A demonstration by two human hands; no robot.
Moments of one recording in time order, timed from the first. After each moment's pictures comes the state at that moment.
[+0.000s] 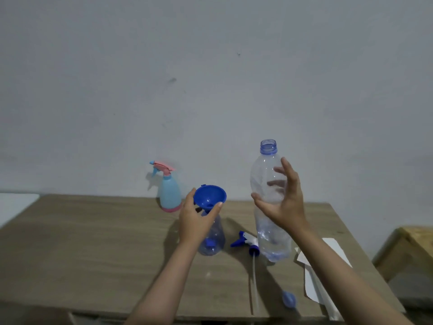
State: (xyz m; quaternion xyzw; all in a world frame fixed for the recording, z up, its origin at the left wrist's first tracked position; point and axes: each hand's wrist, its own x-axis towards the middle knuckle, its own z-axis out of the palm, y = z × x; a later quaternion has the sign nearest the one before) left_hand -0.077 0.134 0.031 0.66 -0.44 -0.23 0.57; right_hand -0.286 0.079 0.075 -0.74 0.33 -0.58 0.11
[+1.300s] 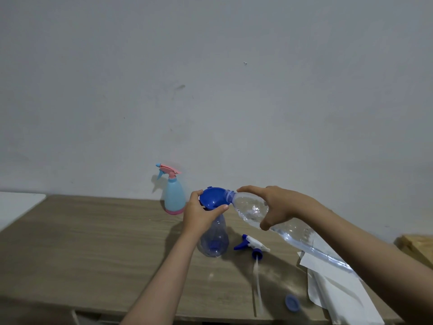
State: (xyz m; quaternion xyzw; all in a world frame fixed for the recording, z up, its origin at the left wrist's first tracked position) left_hand -0.063 0.124 0.046 0.65 -0.46 -0.26 0.54; right_hand -0.268 0.088 0.146 -0.88 0.45 0.05 0.12
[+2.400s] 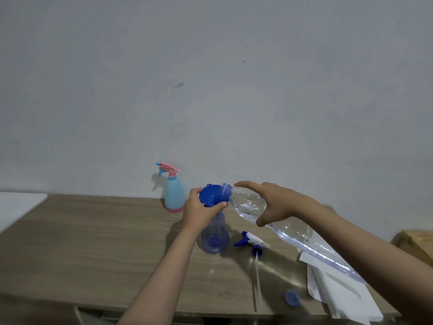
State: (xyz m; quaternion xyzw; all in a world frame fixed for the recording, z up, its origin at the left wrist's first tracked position) left_hand -0.064 0.127 0.051 0.66 -0.46 -0.26 0.53; right_hand -0.271 0.085 0.136 -0.89 0.43 -0.01 0.13
